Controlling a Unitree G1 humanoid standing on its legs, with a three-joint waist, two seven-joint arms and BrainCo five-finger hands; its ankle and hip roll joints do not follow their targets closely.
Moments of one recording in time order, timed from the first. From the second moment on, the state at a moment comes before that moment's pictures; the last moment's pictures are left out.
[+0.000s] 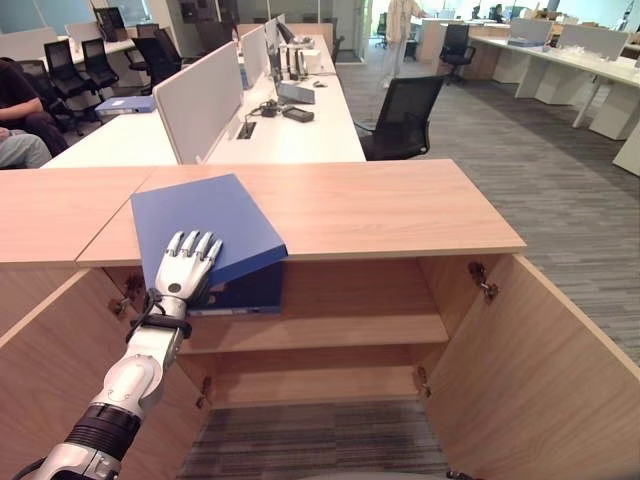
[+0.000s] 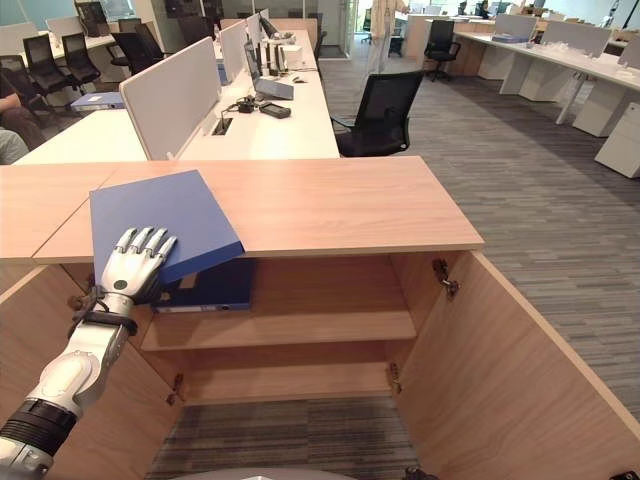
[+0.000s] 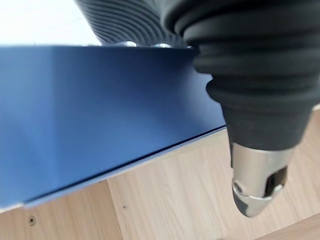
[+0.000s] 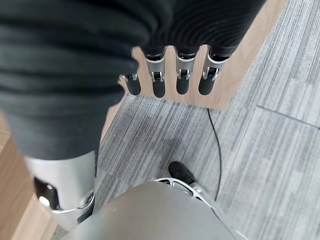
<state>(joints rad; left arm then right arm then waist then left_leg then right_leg) -0.14 0.71 -0.24 0.19 1.16 0.15 0.26 -0.05 -0.21 0.35 1.38 -0.11 0.06 -0.06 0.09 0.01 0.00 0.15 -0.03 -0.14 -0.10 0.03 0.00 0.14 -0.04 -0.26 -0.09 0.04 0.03</state>
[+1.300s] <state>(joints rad) 0.24 0.49 0.13 -0.29 0.29 -0.11 0.27 0.03 -0.23 0.29 1.30 -0.14 0.05 -0.04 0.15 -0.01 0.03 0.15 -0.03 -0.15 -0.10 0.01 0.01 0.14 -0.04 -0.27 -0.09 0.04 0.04</state>
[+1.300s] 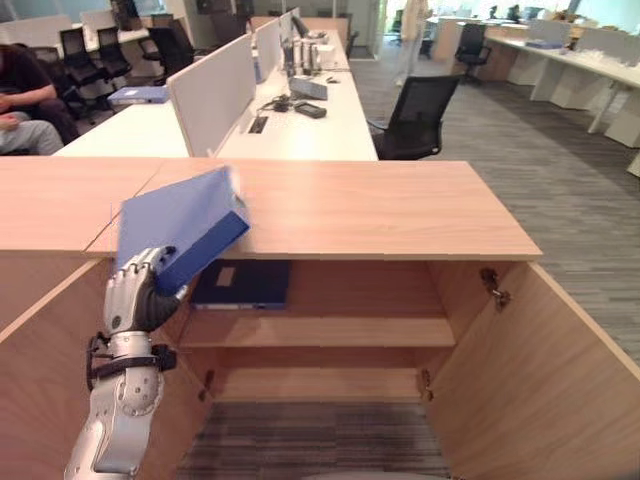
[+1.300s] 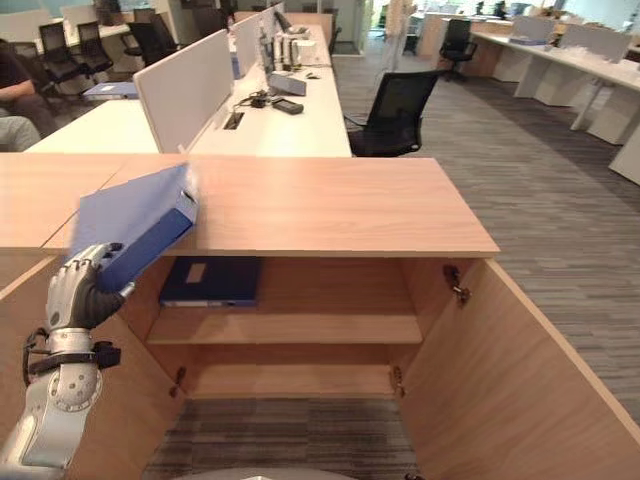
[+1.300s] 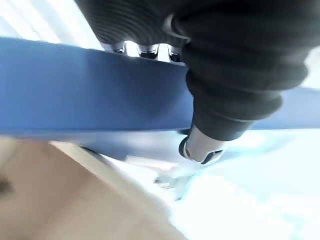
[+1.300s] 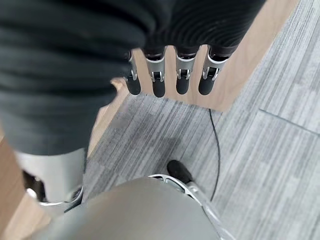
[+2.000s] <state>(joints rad) 0.36 0.47 0.12 -0.34 -0.39 -0.12 0.01 -0.01 -0.23 0.26 1.31 -0.13 0.05 -0.04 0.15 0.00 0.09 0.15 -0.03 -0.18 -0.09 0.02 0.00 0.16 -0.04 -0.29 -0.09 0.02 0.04</state>
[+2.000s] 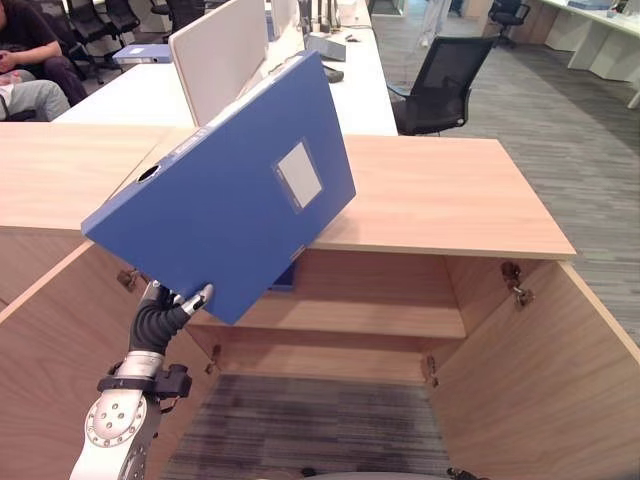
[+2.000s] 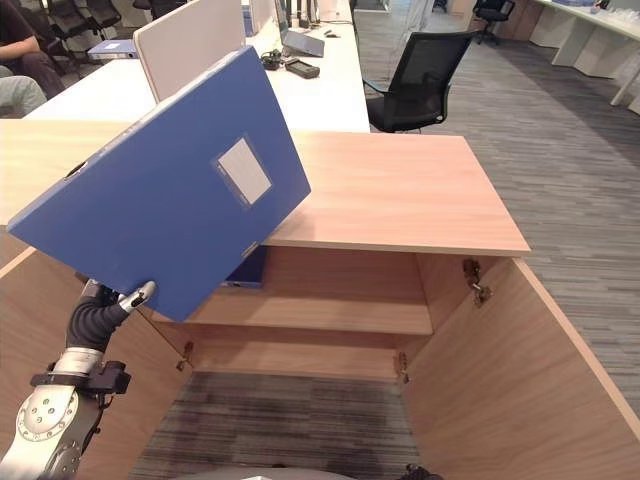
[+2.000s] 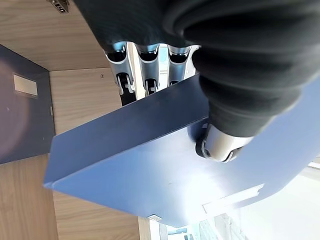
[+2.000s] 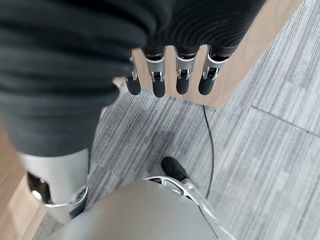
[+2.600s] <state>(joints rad) 0.39 0.56 0.01 -0.35 -0.57 -0.07 -0.10 -0.05 -0.23 0.32 1.29 -0.13 0.05 -0.02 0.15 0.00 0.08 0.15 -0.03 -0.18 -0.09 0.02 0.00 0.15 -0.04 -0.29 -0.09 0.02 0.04</state>
